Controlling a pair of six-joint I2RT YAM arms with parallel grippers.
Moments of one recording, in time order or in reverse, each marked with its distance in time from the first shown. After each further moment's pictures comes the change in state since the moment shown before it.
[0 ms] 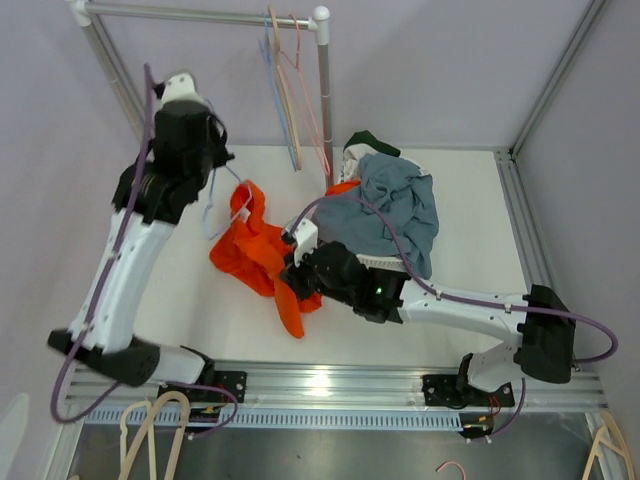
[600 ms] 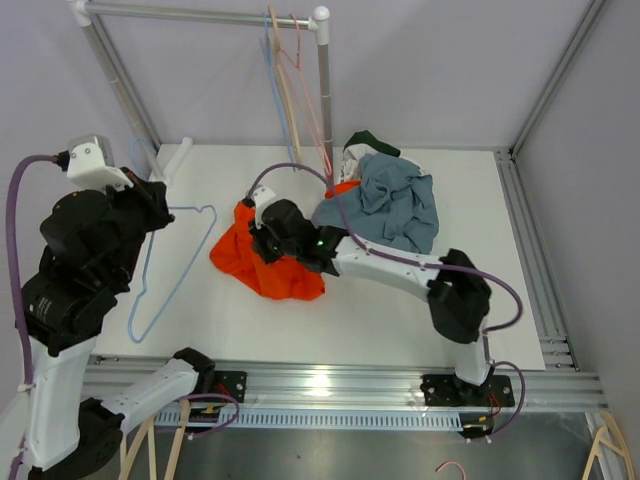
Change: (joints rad) left arm -0.060 -0.538 -0.247 -0.083 -0.025 0.042; right arm -0.156 0.463 0.500 -0.144 -0.097 -0.001
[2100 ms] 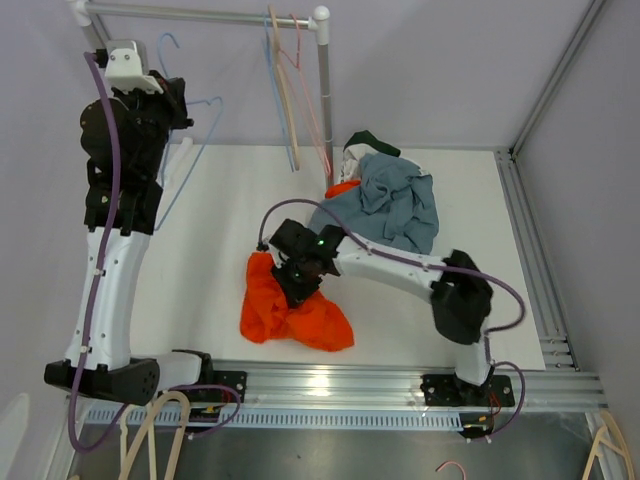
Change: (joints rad) left arm 0.340 0.349 0.020 0.692 0.490 0.275; right arm -0.019 0.120 0.054 -0.629 -0.279 -0.013
